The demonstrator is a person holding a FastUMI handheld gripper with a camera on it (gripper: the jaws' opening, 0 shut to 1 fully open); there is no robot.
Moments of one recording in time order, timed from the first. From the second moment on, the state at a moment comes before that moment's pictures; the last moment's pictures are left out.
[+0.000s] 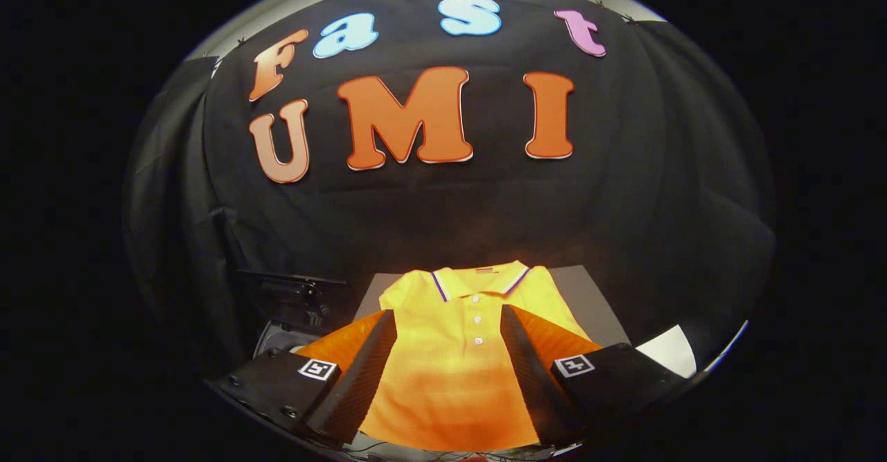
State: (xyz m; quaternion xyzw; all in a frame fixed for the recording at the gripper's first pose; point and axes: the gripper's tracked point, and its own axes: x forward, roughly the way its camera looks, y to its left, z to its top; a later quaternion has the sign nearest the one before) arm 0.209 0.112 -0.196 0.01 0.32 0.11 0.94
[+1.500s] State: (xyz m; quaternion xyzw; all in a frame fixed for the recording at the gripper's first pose) arm 0.229 0.093 -0.305 0.06 0.44 0.13 0.89
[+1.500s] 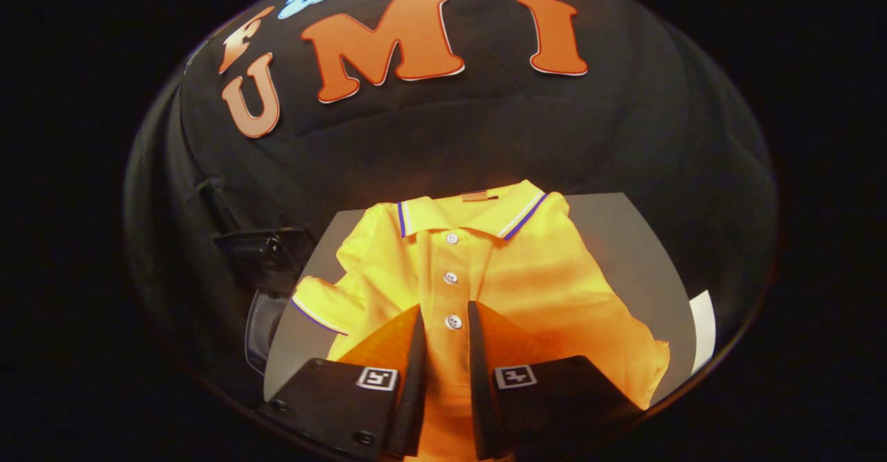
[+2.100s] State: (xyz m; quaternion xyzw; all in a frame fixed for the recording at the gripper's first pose) arm 0.229 0.087 -0.278 0.20 0.32 0.13 0.92
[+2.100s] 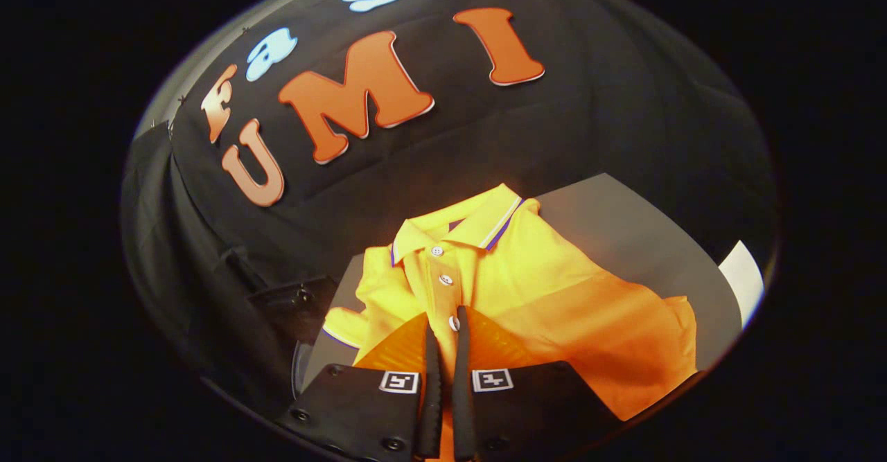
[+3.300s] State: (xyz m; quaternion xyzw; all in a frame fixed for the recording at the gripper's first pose) arm 0.085 0.149 -0.095 0.19 0.05 0.19 0.96
